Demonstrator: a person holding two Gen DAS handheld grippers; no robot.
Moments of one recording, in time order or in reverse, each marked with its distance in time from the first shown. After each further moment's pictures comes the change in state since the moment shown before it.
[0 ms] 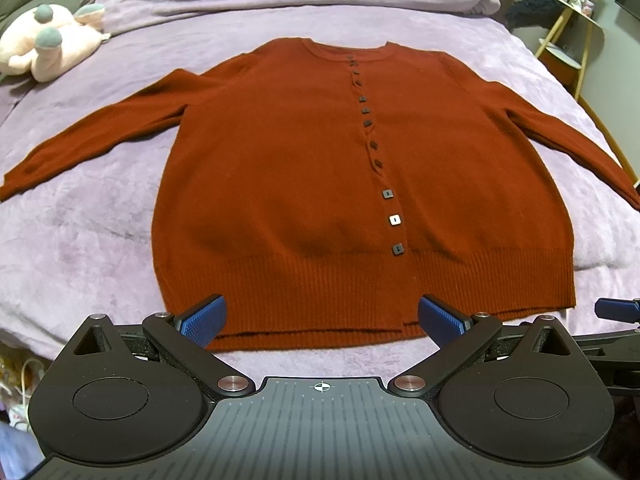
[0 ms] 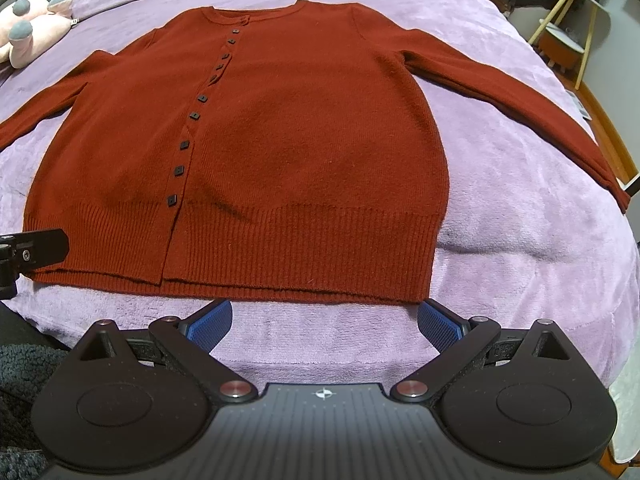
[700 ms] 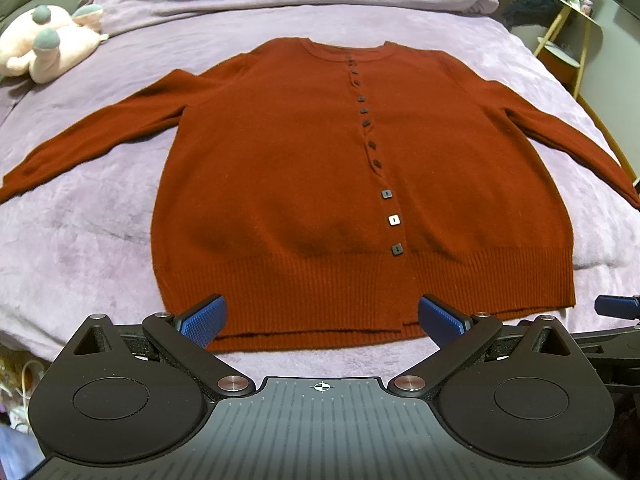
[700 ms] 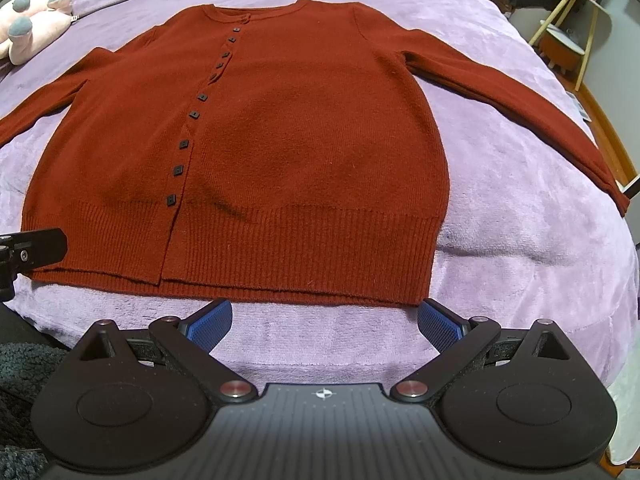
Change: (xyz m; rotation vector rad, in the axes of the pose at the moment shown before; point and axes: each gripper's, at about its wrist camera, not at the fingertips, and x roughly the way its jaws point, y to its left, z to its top) left arm 0.000 -0.001 0.000 0.007 0.001 -0.002; right arm 0.000 0.002 0.001 -0.005 0.002 -0.006
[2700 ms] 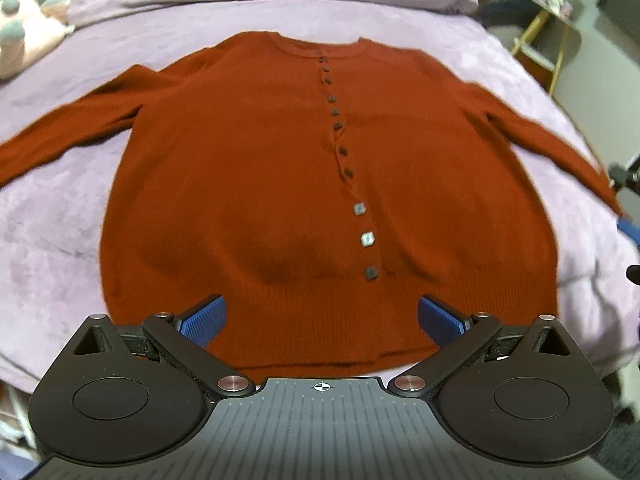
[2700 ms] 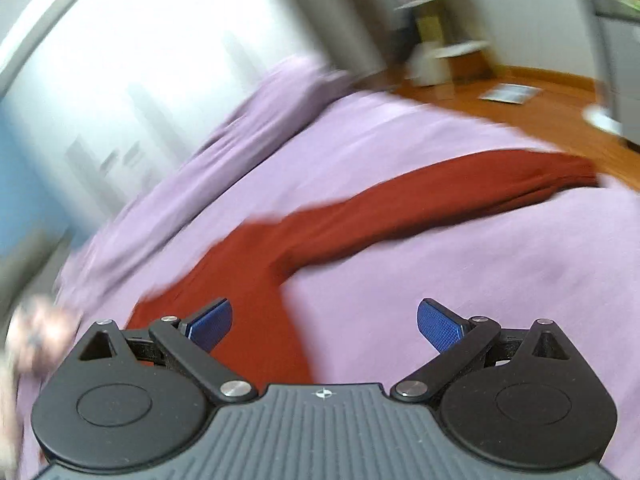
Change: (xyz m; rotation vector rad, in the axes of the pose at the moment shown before) left arm 0.032 0.001 0.022 -0.027 0.009 -0.128; right arm 0.022 -0.206 0.011 0.684 -0.564 0.206
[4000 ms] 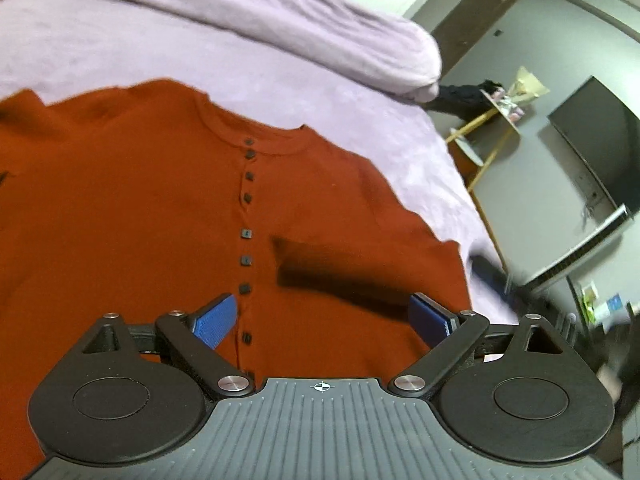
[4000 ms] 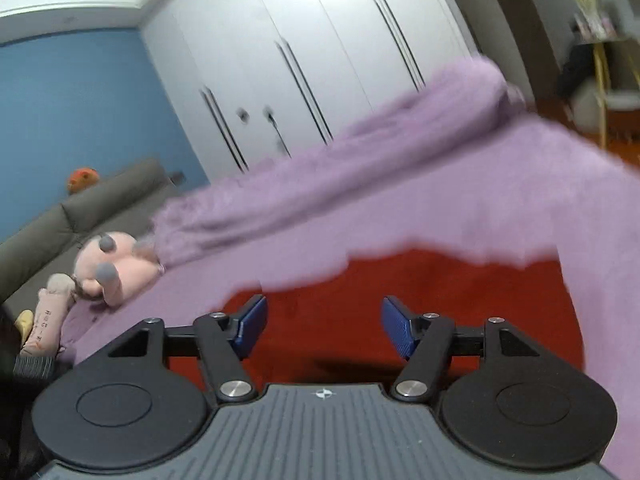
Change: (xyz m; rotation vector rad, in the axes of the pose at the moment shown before) left arm 0.084 0.019 0.137 -0.192 -0.108 -0.368; right arm 0.140 0.142 -0.004 -0.332 0.100 0.366
